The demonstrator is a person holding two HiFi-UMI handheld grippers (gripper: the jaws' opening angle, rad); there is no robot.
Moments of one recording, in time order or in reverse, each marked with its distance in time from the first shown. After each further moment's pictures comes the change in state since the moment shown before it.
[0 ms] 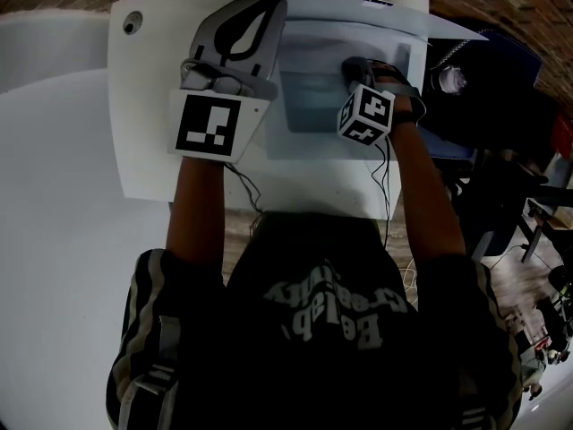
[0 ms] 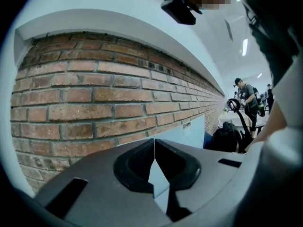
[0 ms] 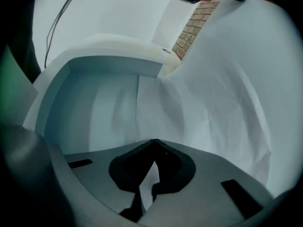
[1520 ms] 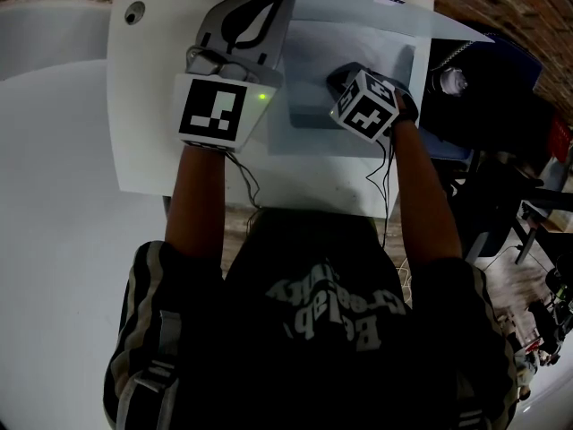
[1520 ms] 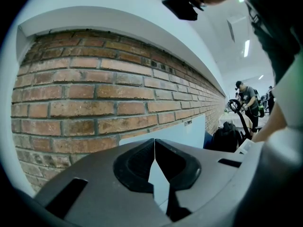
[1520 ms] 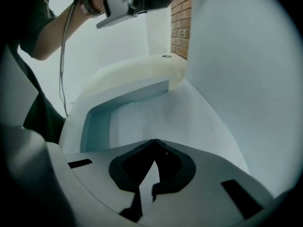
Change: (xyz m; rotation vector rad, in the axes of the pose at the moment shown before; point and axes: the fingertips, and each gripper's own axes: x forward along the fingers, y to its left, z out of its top) left arm 0.000 0.006 -0.007 -0.020 0.004 0.001; right arm -0.018 0.041 0.039 0.269 -0.063 0.379
